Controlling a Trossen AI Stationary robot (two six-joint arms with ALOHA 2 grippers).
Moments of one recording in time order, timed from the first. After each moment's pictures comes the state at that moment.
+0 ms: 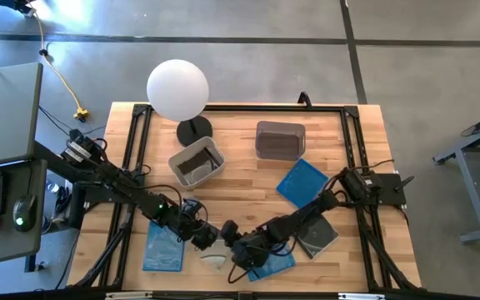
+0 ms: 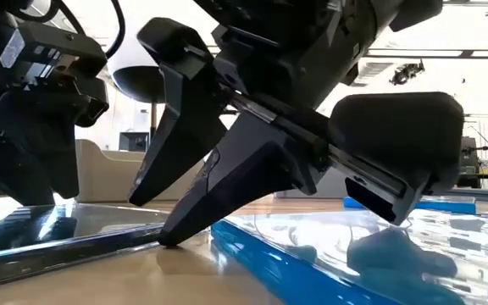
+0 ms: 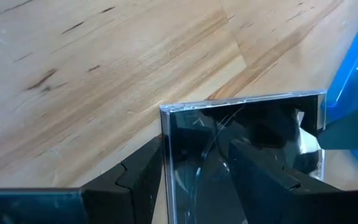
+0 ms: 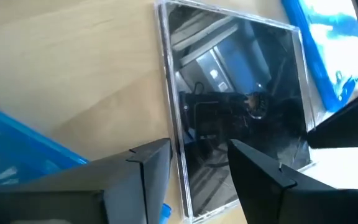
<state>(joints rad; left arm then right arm) -0.59 1.58 0.68 -0.12 -0.24 -1.58 0.47 2.23 1.49 -0.10 0.22 -0.66</state>
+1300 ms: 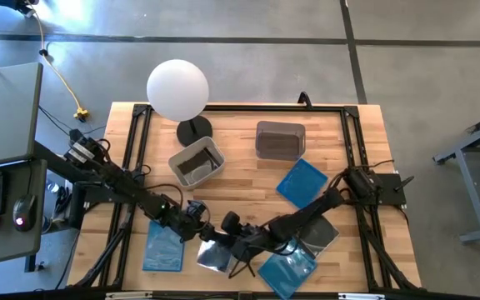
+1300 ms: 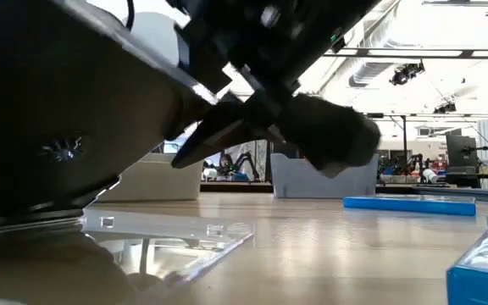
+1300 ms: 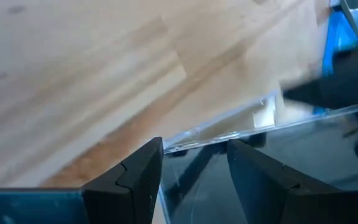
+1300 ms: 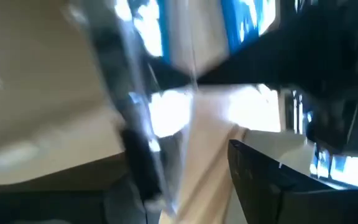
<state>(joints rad) -0.57 1.58 0.68 0.04 -0.28 -1.58 0.48 2.18 1.50 -0.14 0.60 -0.83</state>
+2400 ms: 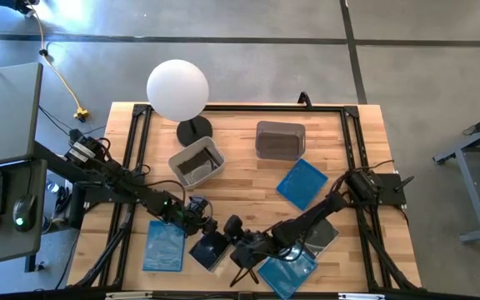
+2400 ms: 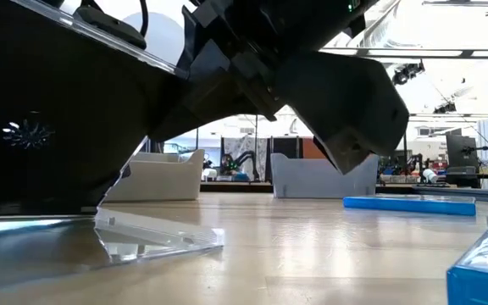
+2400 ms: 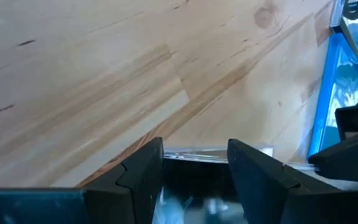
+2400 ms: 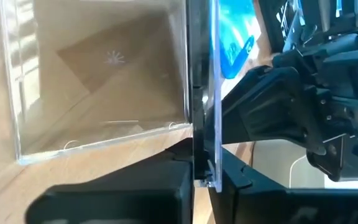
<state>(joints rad) -0.52 1.58 0.68 0.06 -0.26 -1.58 0.52 2.18 1.49 -0.08 0.60 -0.68</state>
